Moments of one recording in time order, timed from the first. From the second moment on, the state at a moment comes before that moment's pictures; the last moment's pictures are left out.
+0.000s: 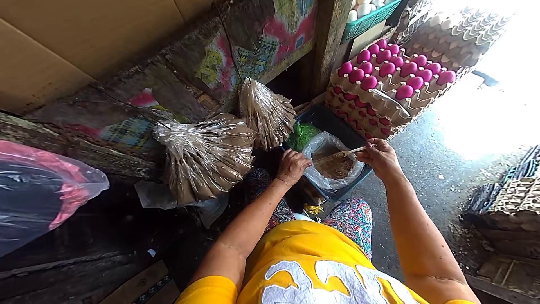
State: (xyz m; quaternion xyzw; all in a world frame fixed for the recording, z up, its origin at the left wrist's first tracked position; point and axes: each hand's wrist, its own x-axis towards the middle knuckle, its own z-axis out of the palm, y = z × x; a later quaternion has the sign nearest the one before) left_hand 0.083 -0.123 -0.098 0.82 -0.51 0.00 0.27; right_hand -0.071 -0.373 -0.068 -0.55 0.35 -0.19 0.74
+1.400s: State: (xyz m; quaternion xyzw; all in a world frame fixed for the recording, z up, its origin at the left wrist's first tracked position) left_hand 0.087 -0.124 -0.103 0.81 -0.53 -0.01 0.26; right_hand -0.071 -0.382 -0.079 -0.56 0.31 -0.17 0.75
